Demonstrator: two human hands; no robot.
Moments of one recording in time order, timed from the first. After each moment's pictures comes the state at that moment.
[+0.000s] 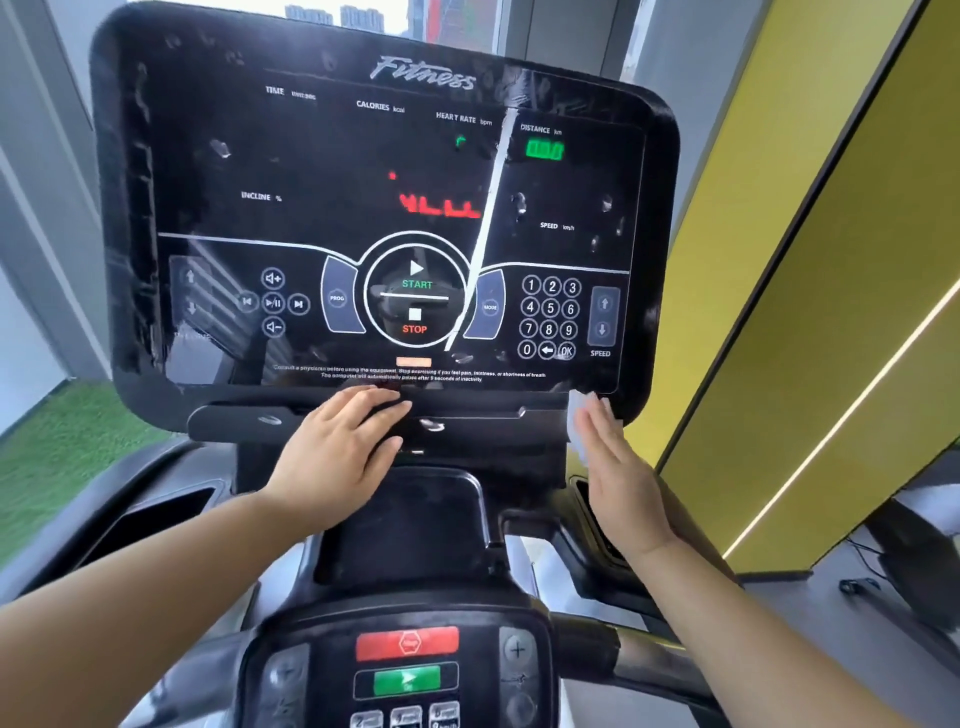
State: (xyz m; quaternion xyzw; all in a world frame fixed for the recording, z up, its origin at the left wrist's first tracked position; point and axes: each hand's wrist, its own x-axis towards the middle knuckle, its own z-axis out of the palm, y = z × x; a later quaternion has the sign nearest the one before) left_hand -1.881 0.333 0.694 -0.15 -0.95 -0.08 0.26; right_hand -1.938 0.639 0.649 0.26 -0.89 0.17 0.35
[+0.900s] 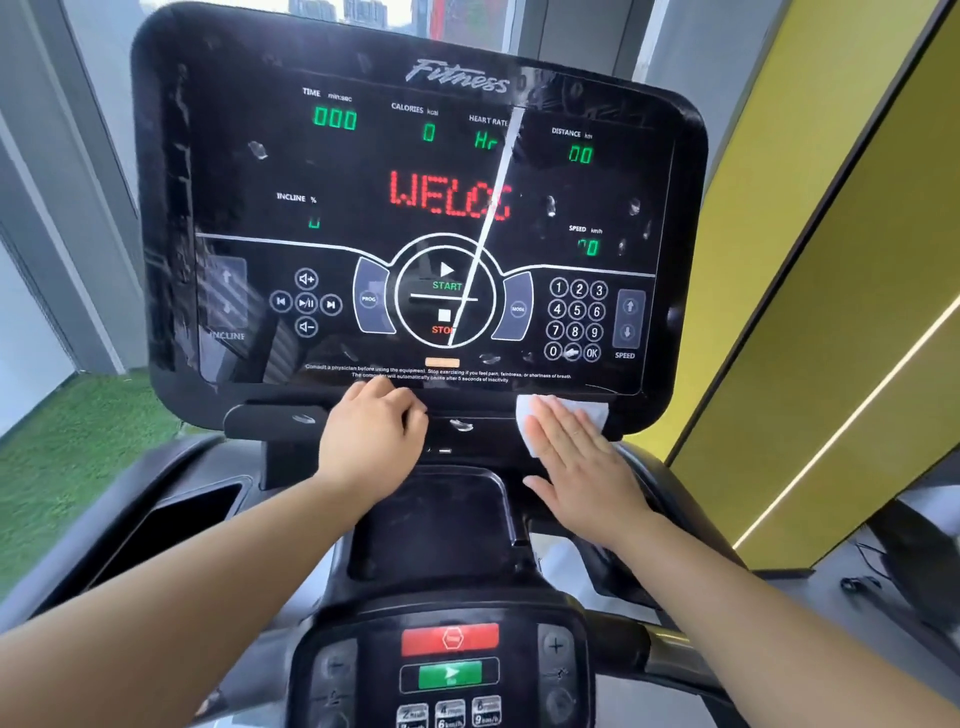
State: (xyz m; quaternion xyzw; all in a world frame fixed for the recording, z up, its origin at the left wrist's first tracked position) left_hand -1.883 0.351 0.716 0.05 -0.94 -0.25 0.21; right_hand -1.949 0.602 0.650 0.36 -0.86 -0.12 0.34
